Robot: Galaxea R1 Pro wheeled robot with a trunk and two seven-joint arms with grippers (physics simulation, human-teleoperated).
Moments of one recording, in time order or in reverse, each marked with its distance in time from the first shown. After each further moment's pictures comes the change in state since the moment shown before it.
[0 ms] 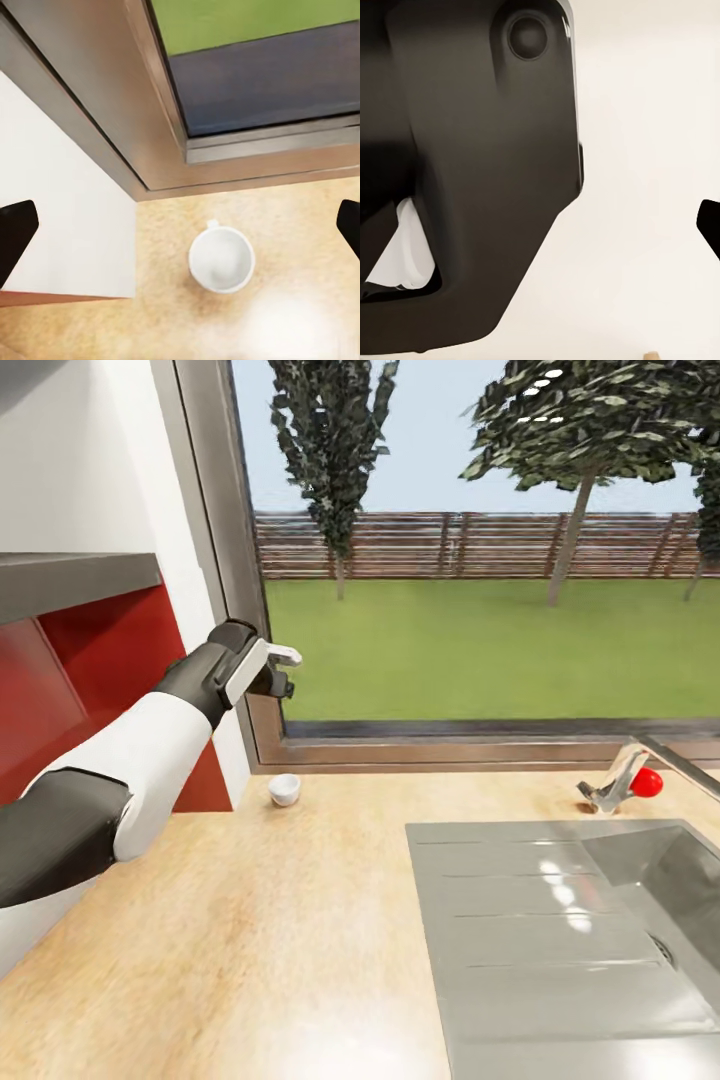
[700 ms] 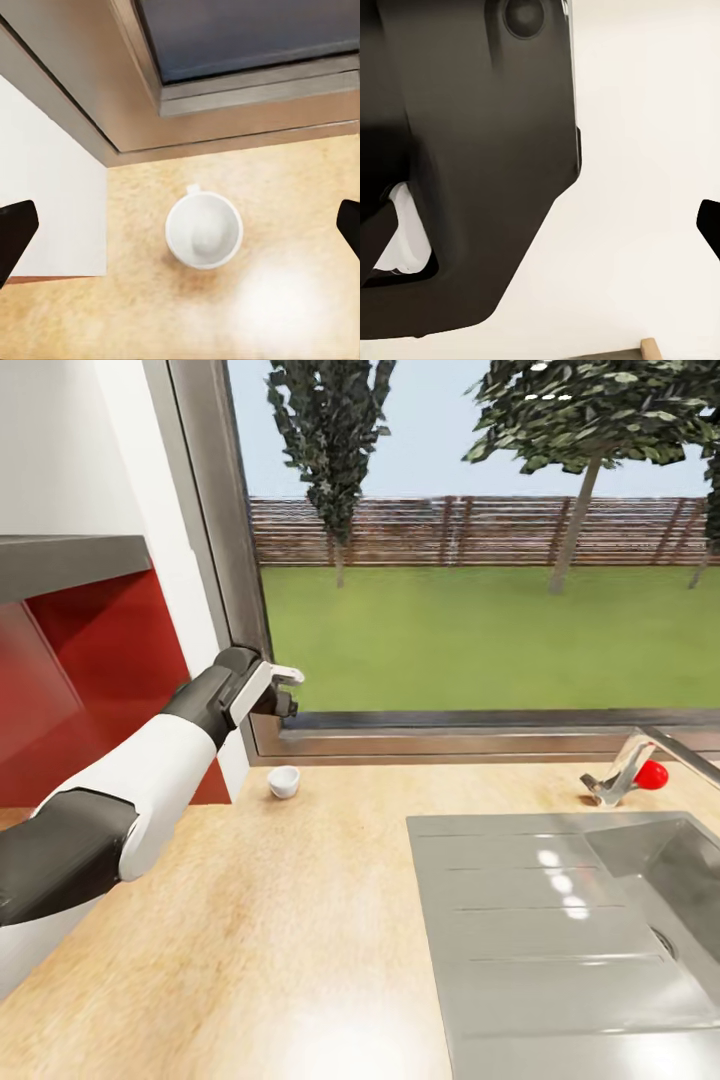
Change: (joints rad) left arm 0.069 -0.001 0.005 -0.009 0.014 -0.012 -0.008; right arm 0.000 -0.001 0.000 0.000 0.000 0.000 0.000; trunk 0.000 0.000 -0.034
